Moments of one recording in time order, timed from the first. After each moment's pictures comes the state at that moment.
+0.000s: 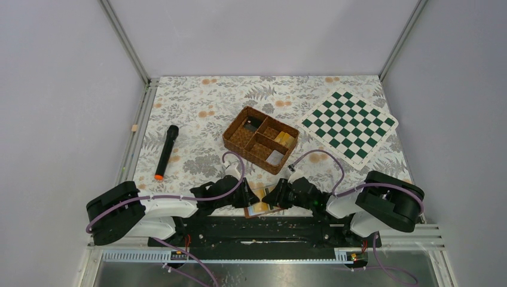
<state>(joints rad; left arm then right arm) -1.07 1.23 0.30 0.26 -0.06 -1.08 1.02 1.46 0.17 0.77 -0.04 1.15</state>
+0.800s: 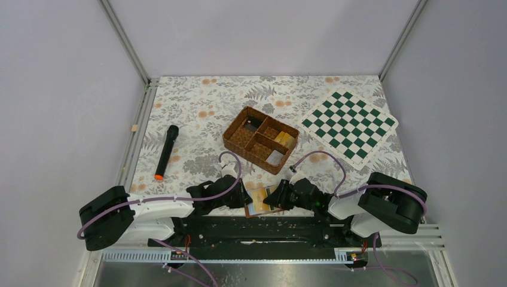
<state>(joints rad) -1.07 1.14 0.33 0.03 -0.11 -1.05 1.02 1.44 0.15 0.78 -0.05 1.16</state>
